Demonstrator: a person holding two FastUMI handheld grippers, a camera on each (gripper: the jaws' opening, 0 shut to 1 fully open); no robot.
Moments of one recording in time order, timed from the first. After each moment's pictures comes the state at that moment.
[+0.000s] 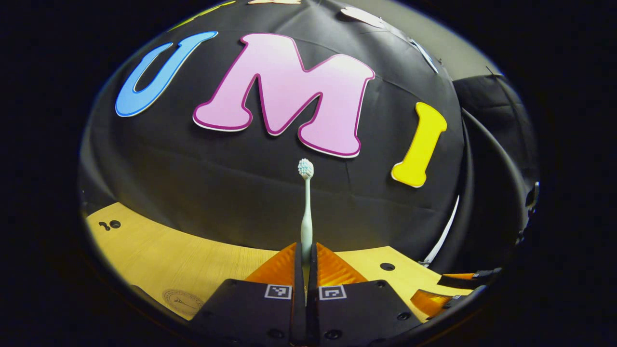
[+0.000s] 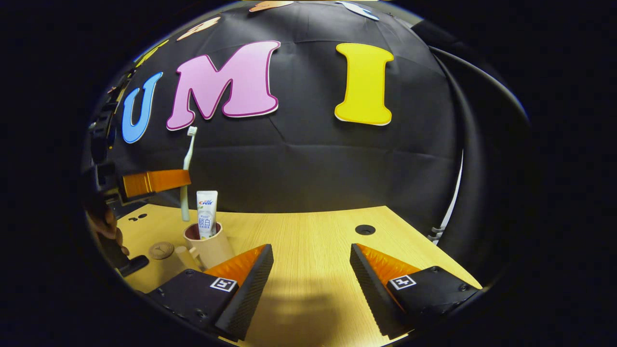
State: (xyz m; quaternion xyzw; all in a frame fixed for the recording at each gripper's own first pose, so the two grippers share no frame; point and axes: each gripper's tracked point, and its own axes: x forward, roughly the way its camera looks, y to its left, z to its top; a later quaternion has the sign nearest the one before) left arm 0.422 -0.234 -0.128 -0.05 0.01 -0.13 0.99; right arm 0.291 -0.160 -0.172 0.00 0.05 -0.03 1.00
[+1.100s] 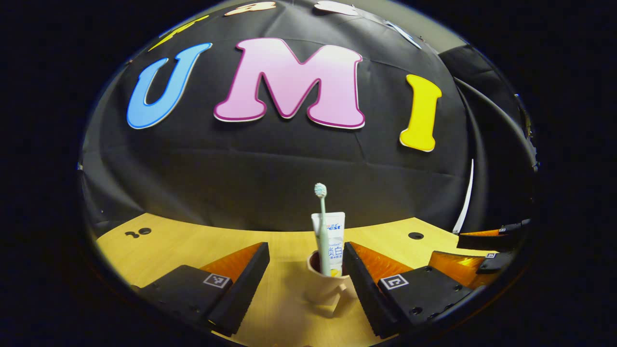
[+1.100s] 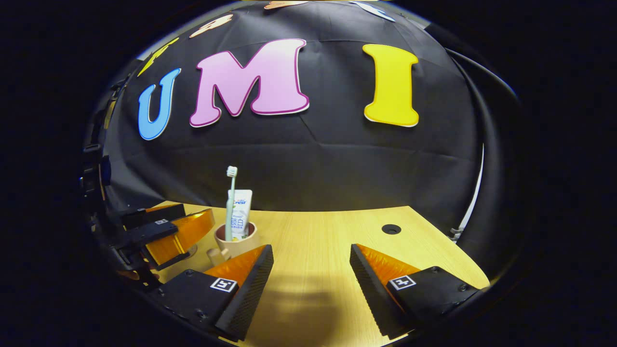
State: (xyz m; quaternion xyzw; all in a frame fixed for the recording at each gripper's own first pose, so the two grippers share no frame) left arm 0.363 -0.182 -0.165 0.02 0.03 -0.06 1.00; right arm 0.289 -0.098 -0.161 0.00 0.06 0.03 1.00
